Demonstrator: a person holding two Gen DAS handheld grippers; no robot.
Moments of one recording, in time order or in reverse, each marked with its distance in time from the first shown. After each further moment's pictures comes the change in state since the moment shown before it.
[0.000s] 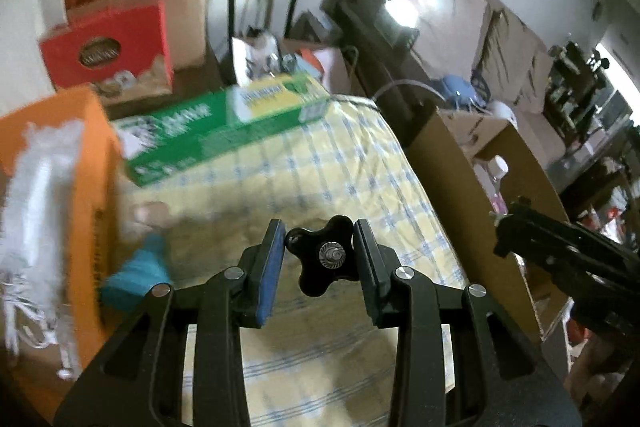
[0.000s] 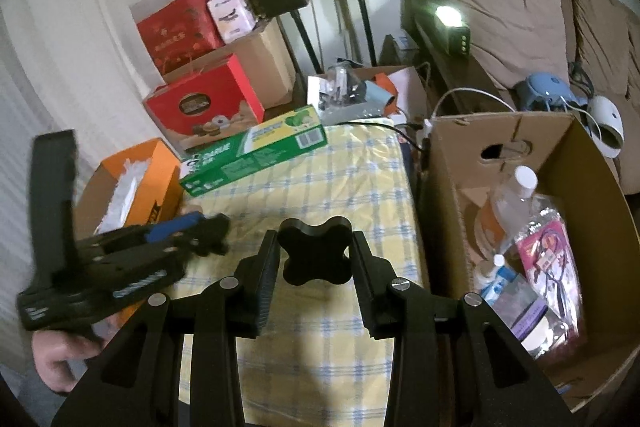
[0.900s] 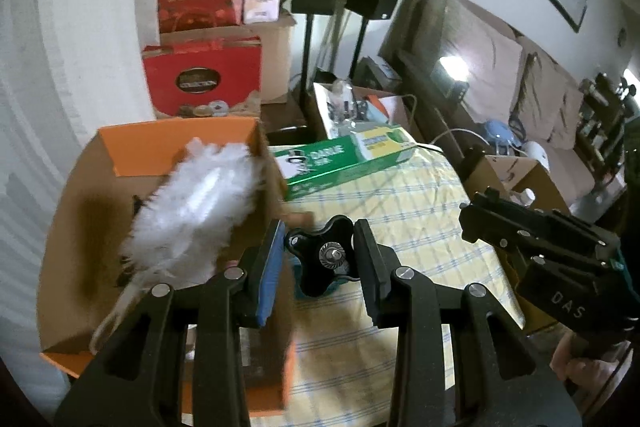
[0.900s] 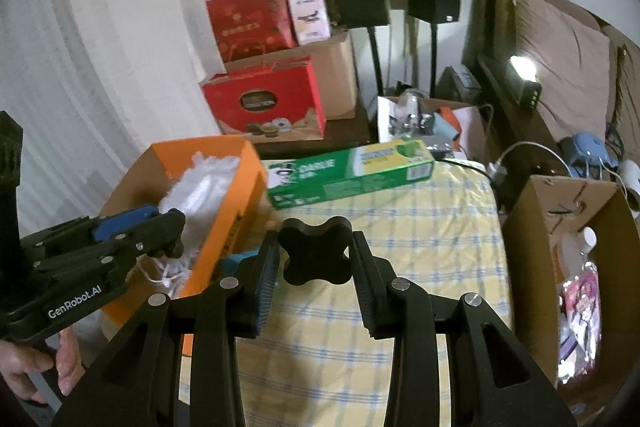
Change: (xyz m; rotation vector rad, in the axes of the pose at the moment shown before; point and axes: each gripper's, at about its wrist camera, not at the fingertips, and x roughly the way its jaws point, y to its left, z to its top) left arm -0.113 0.097 -0.016 -0.062 -0.124 0.138; right arm 0.015 0.135 0.012 -0.176 -0.041 0.058
